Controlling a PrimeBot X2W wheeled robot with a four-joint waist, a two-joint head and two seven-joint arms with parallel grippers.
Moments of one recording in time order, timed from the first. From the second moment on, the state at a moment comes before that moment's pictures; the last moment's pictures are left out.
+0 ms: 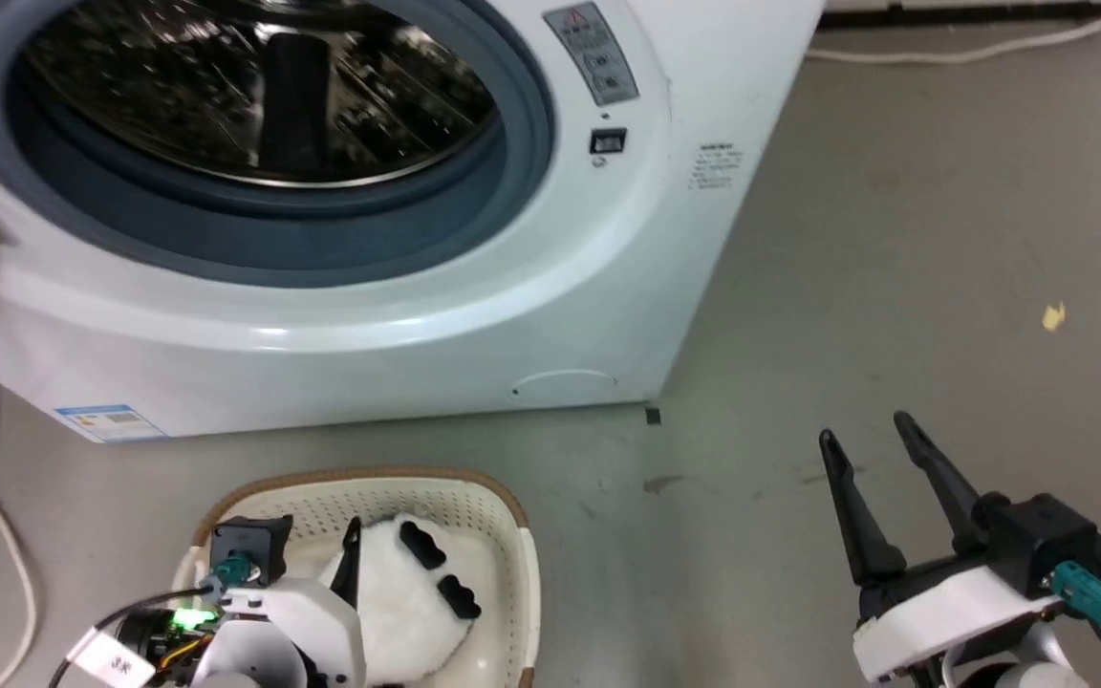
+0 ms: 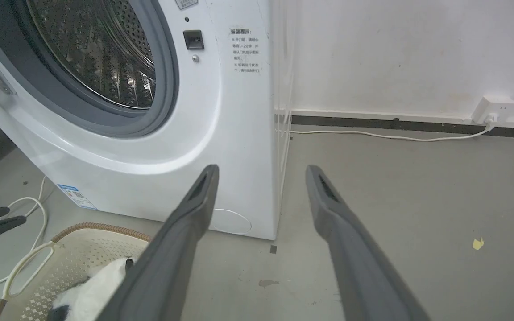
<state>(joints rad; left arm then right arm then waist) -0.16 0.14 -0.06 0.40 -0.13 -0.04 0.02 -0.05 -0.05 0.05 -0.01 0.11 0.13 -0.09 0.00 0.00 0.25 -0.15</state>
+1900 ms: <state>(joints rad) -0.61 0.38 -0.28 1.02 -0.24 -0.09 0.21 -0.16 -0.05 0.12 -0.08 0.26 0.13 -0.21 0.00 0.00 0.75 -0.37</state>
